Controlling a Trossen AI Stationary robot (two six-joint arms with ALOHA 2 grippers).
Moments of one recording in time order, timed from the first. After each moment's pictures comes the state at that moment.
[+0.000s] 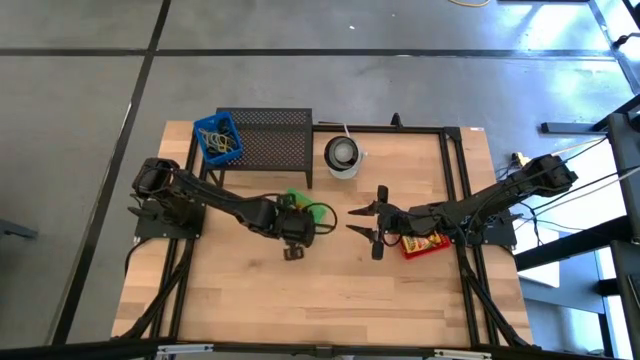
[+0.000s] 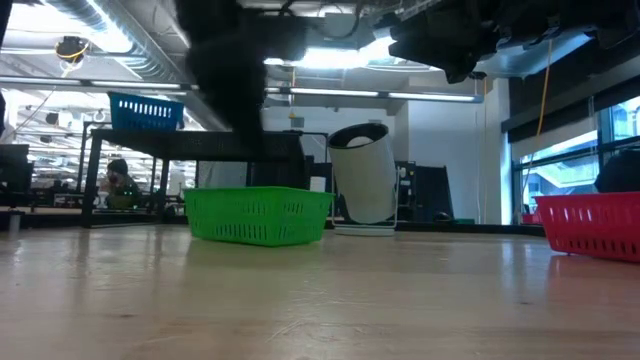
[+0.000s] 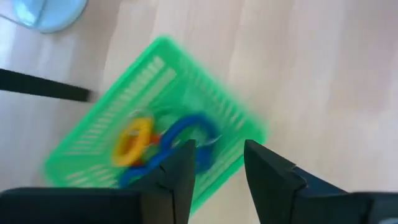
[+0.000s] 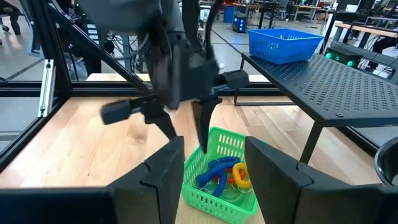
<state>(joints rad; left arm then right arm) -0.23 1.72 1.23 -0.72 -0.36 -0.36 0.35 1.30 0.55 0.57 0.45 0.04</state>
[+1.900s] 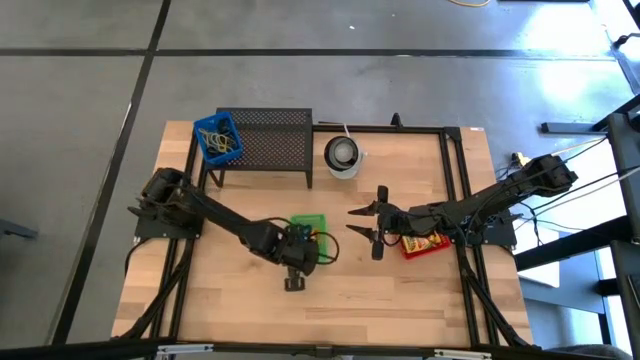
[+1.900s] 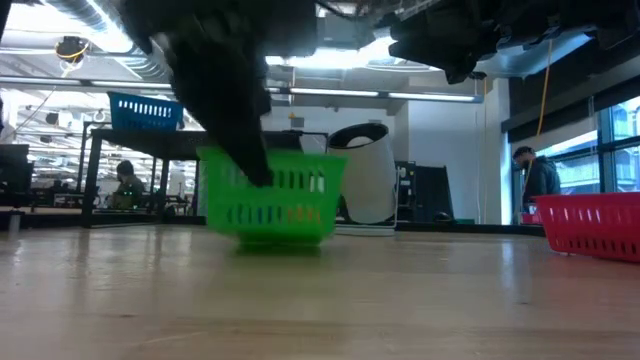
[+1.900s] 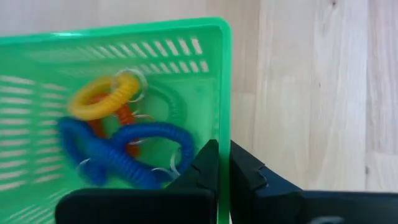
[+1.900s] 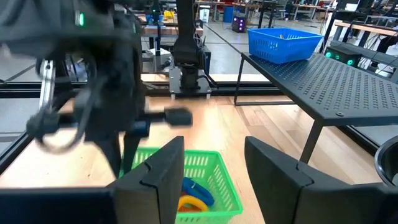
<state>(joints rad) -0.36 1.82 1.24 -0.55 -0.18 -0.42 0.35 1.30 0.55 0.57 0.45 0.04</state>
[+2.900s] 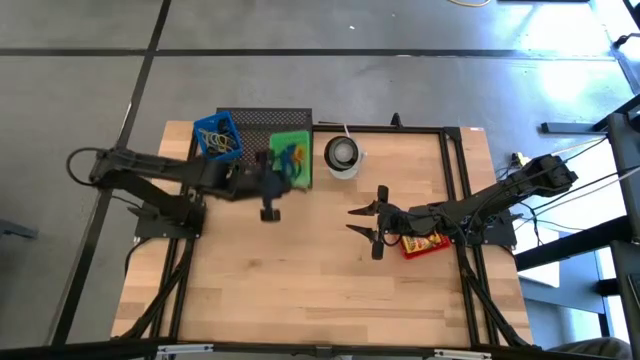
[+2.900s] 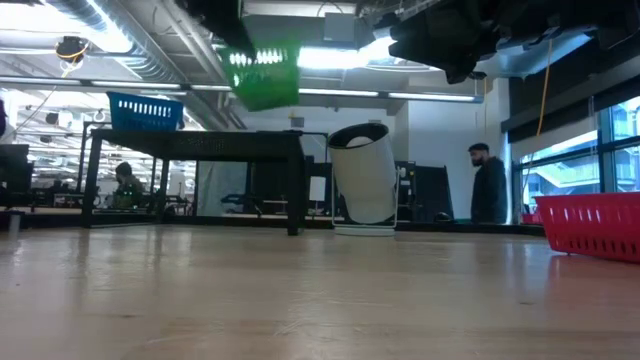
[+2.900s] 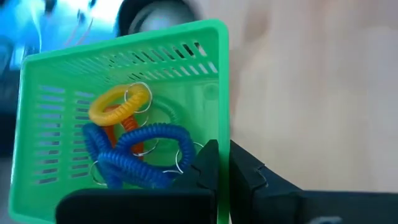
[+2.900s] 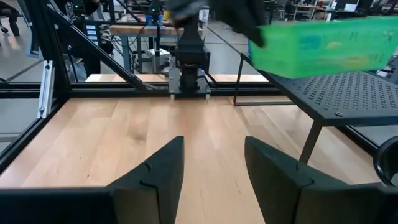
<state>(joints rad) -0.08 1.31 1.24 -0.83 -0.49 0.07 0.35 1.30 0.55 0.57 0.46 0.04</state>
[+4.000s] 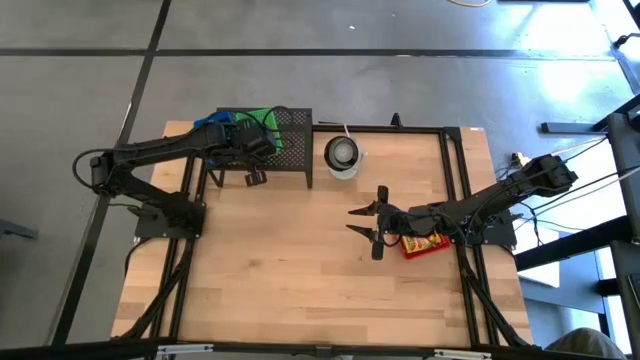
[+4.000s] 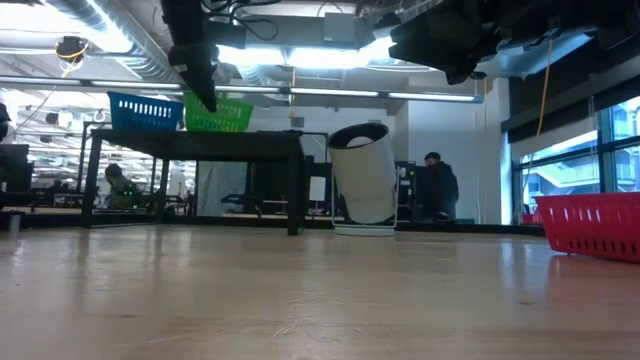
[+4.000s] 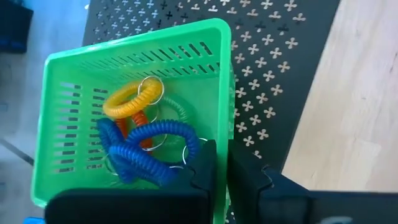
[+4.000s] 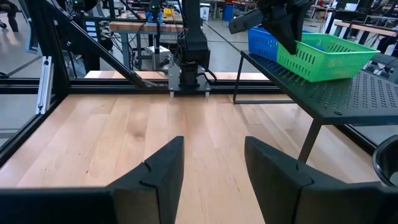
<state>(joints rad) 0.34 1.32 1.24 -1.08 -0.39 0.17 0.35 1.30 0.55 0.56 0.46 0.03</state>
